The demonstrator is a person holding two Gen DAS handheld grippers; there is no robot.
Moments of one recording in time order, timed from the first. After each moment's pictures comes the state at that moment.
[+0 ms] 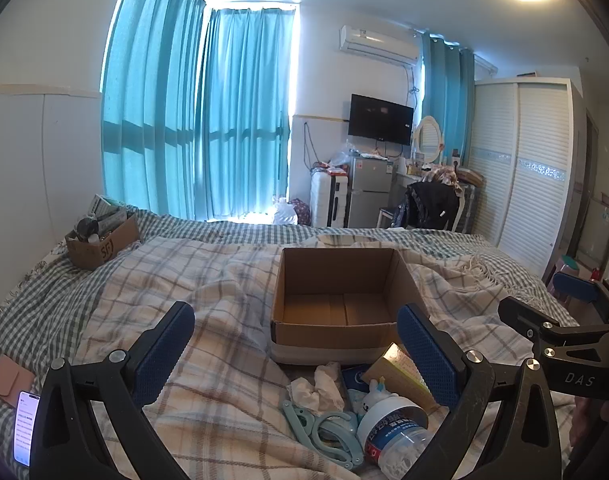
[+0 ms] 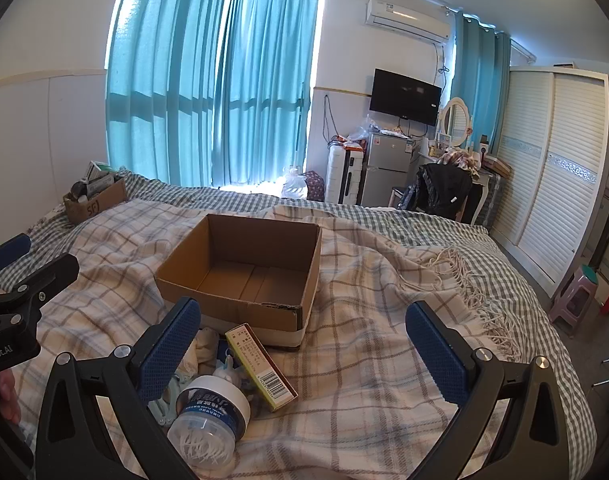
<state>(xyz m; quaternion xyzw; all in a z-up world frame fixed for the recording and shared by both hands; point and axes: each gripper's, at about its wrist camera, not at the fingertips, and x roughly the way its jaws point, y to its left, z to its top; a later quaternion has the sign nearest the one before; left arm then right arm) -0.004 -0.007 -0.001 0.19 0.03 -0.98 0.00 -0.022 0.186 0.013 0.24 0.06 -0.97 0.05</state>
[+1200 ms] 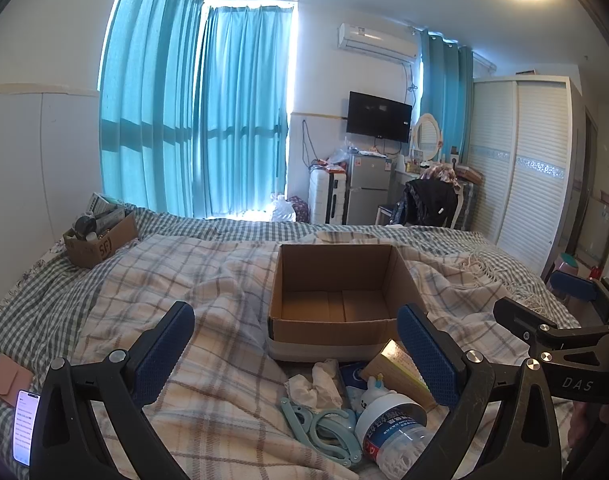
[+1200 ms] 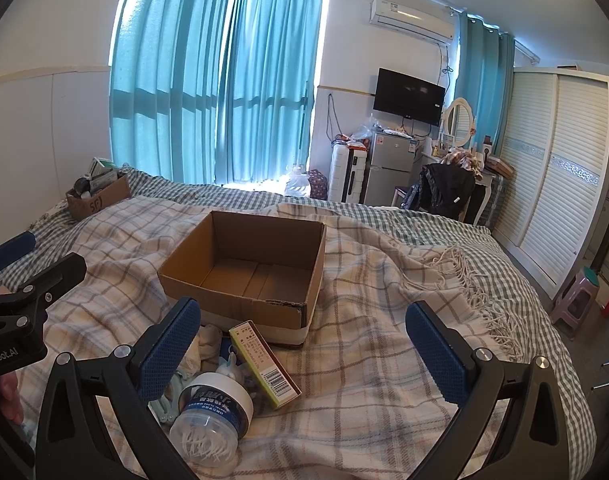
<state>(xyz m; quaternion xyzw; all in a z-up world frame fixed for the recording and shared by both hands) -0.005 -0.004 -0.005 0.20 0.03 -0.98 0.00 -0.022 0.184 0.011 0.24 0.07 -0.97 0.05</state>
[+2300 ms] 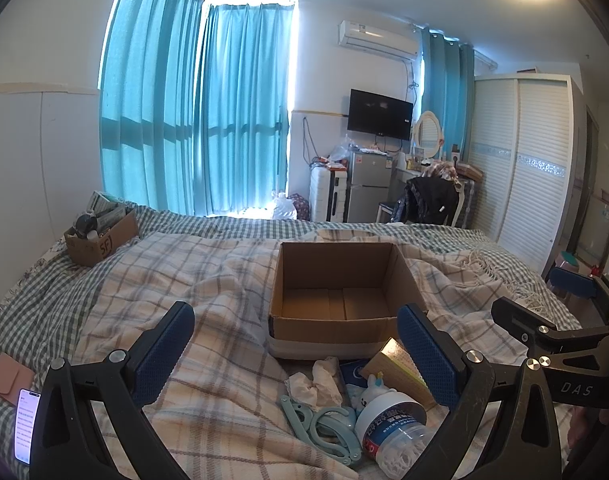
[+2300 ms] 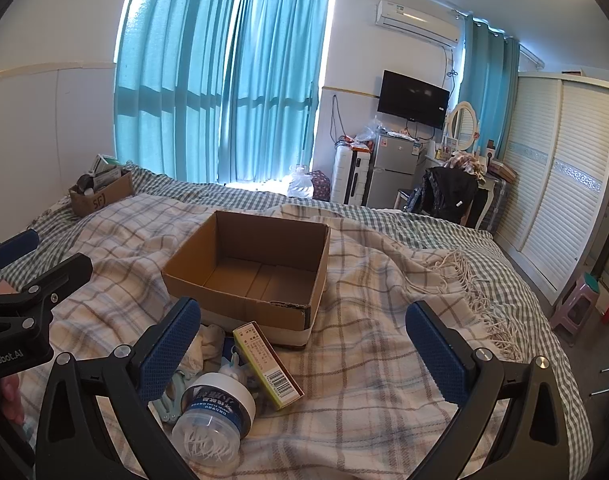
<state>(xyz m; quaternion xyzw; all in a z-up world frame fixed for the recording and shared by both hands) -0.005 -0.004 -0.003 0.20 0.03 -0.98 0.00 -0.020 0.178 0.013 0.24 0.08 -0.97 0.06</state>
